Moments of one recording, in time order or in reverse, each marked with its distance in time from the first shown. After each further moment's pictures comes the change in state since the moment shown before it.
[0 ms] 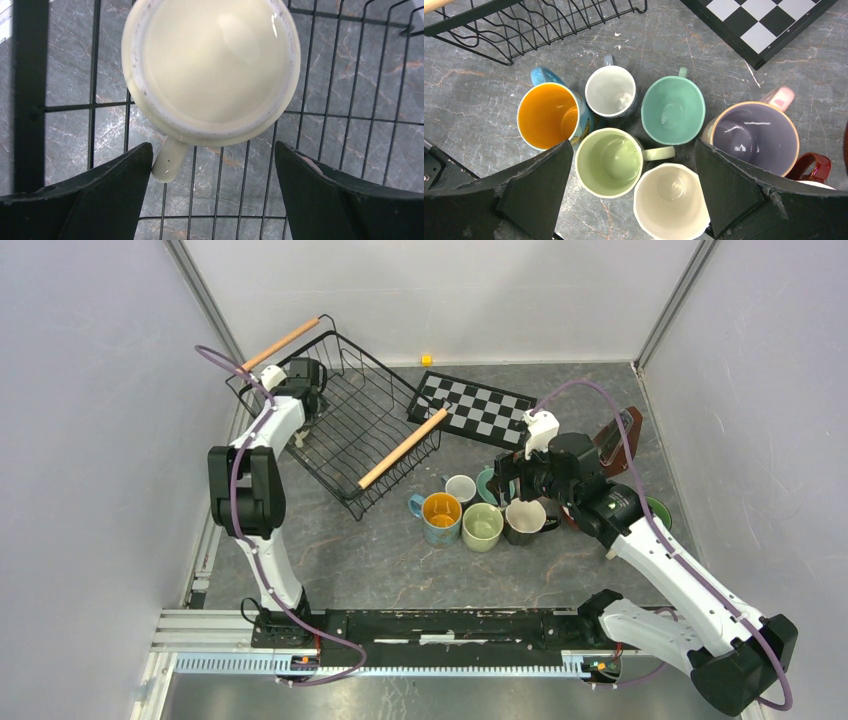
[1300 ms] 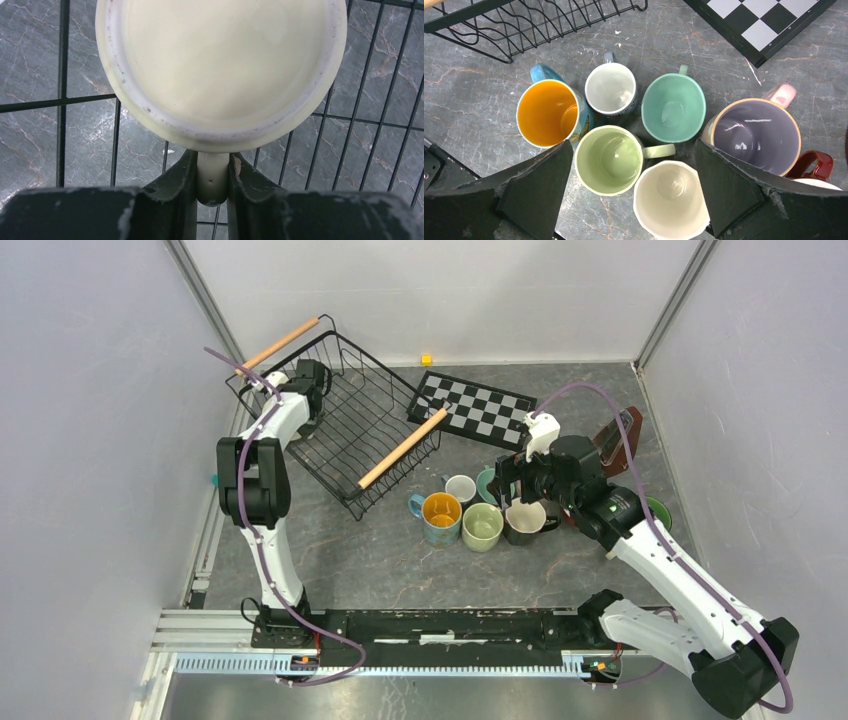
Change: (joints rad) left arm -0.006 0.099 0.070 -0.098 -0.011 -0.075; right arm 0.000 -0.016 -0.018 0.003 -0.003 0.000
